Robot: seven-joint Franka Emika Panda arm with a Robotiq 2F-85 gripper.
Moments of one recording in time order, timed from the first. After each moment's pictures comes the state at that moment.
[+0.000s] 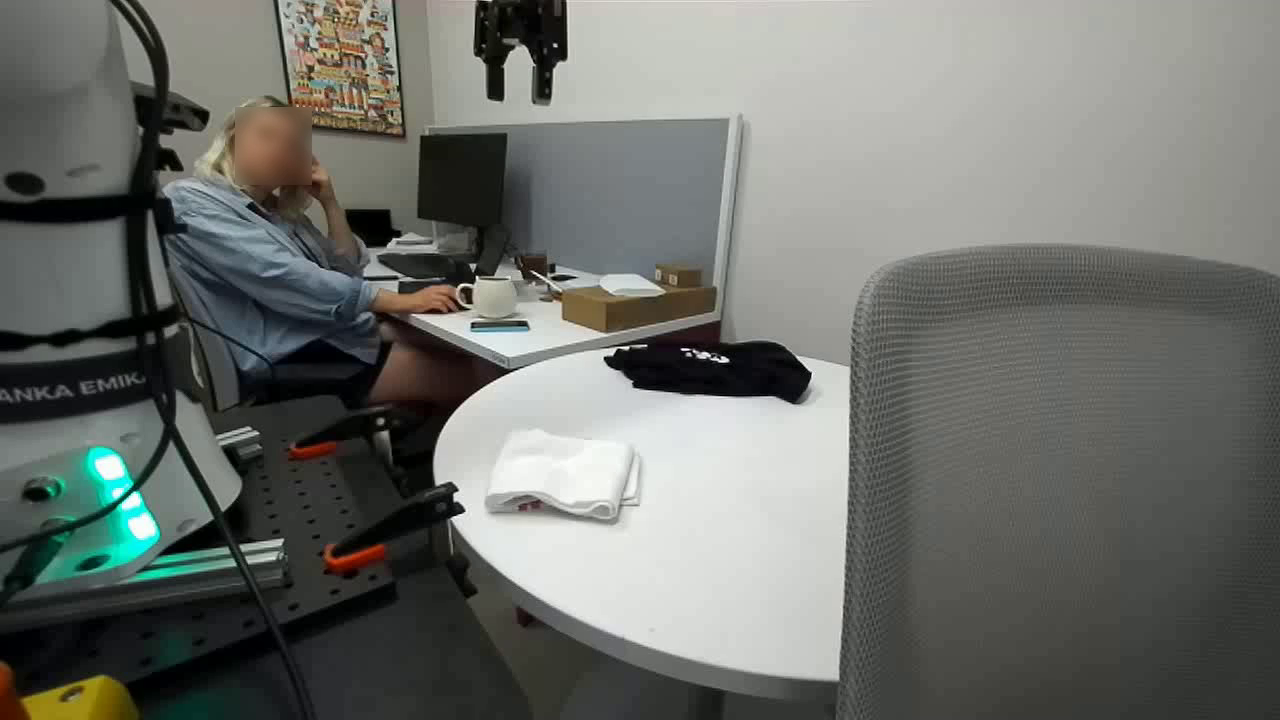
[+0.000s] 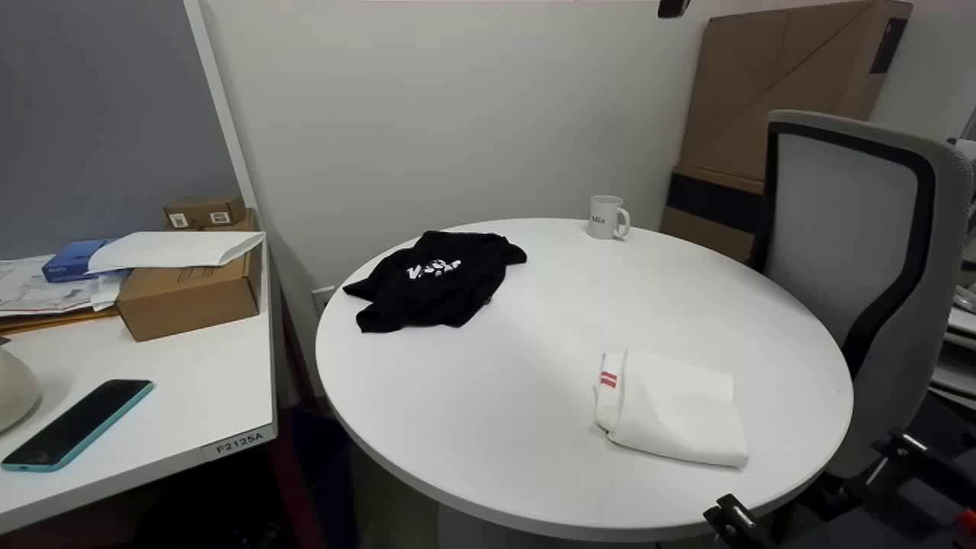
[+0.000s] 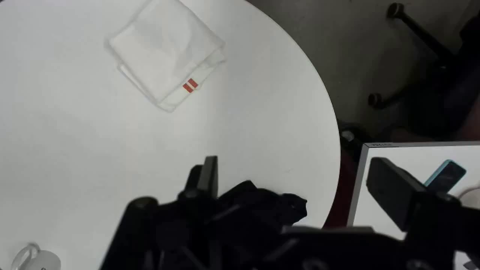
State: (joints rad) arm 0.13 -0.50 0.07 -2.38 0.11 1.92 0.02
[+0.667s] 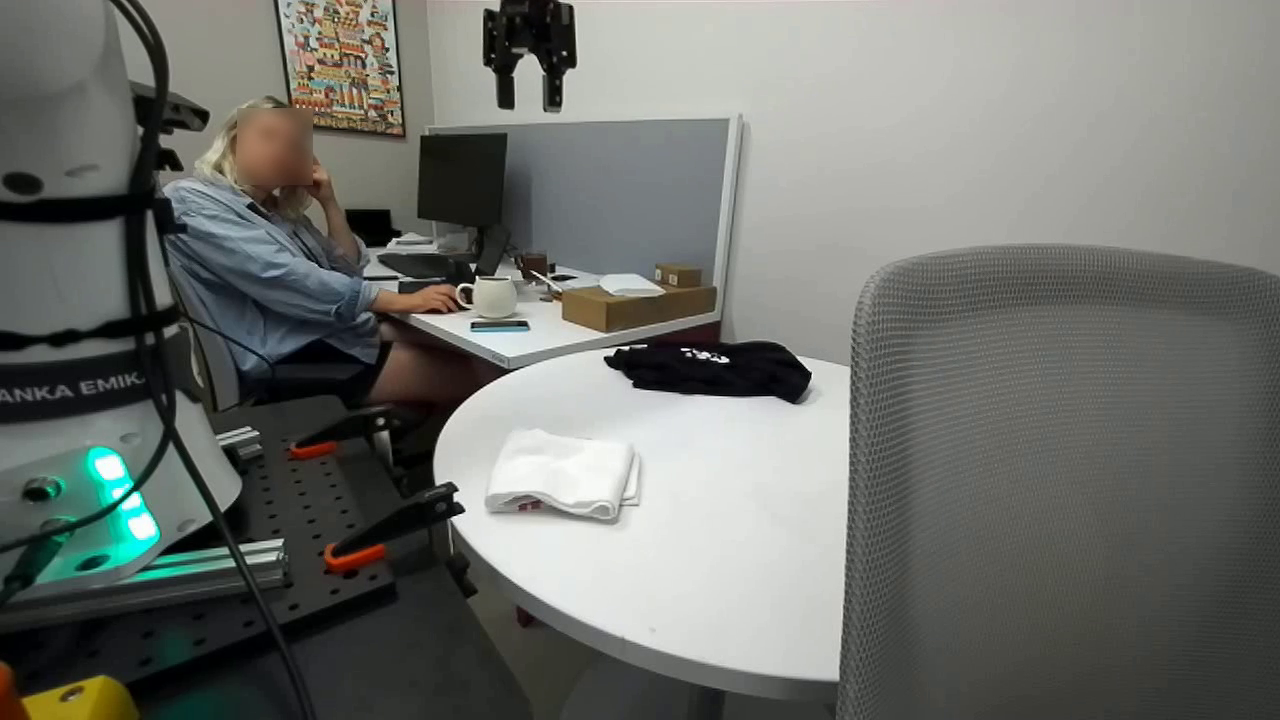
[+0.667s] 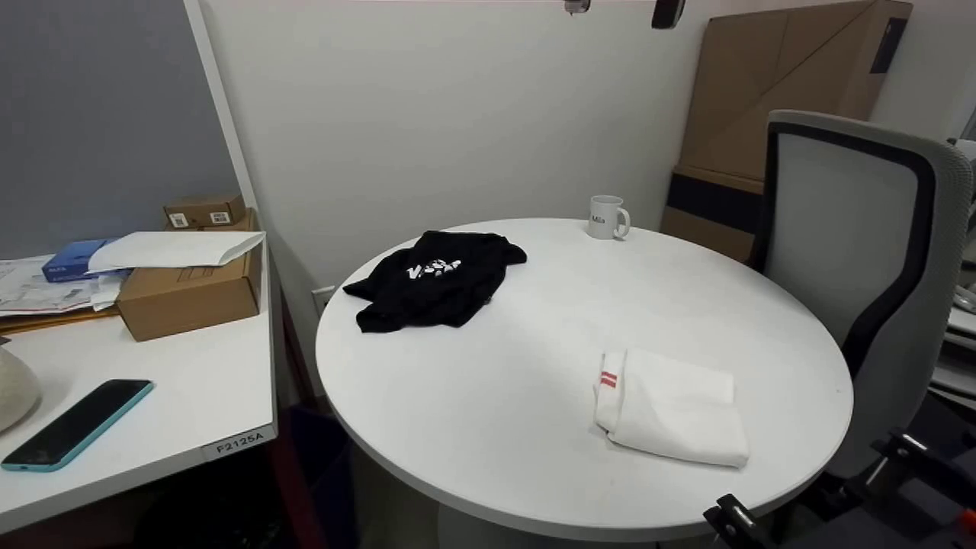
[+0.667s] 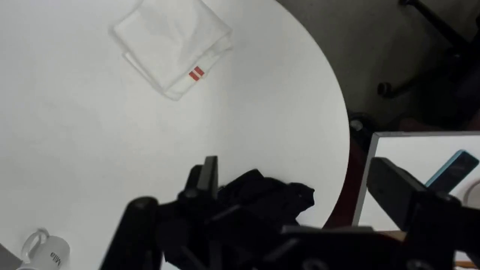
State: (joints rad) arm 0.12 -0.50 0.08 -2.41 0.10 2.00 0.02
